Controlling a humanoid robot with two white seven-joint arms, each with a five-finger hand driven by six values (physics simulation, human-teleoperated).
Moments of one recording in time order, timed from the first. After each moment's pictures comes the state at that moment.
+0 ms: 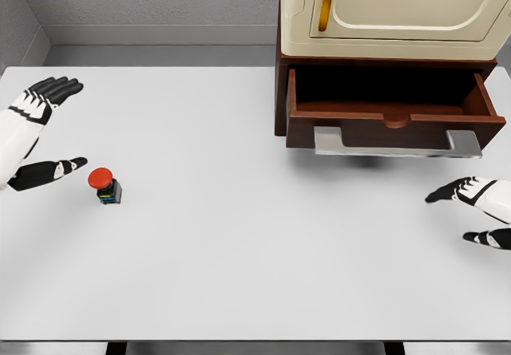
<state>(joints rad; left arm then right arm) 0.10 0.48 0.24 -1.80 -0.42 -0.61 -0.16 0.43 -1.20 -0.03 -1.75 0.10 -0.61 0.12</state>
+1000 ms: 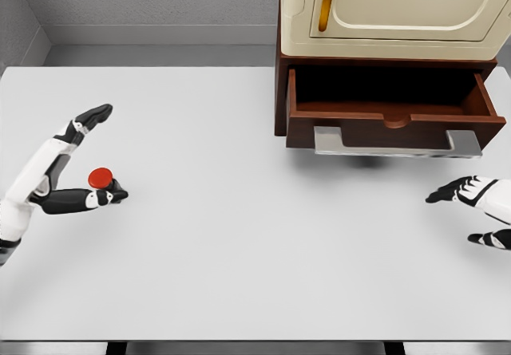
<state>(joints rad) 0.15 0.65 -0.08 -1.77 0.28 -0.49 -0.21 0.44 -1.24 -0.05 -1.76 0.12 -0.61 0.12</state>
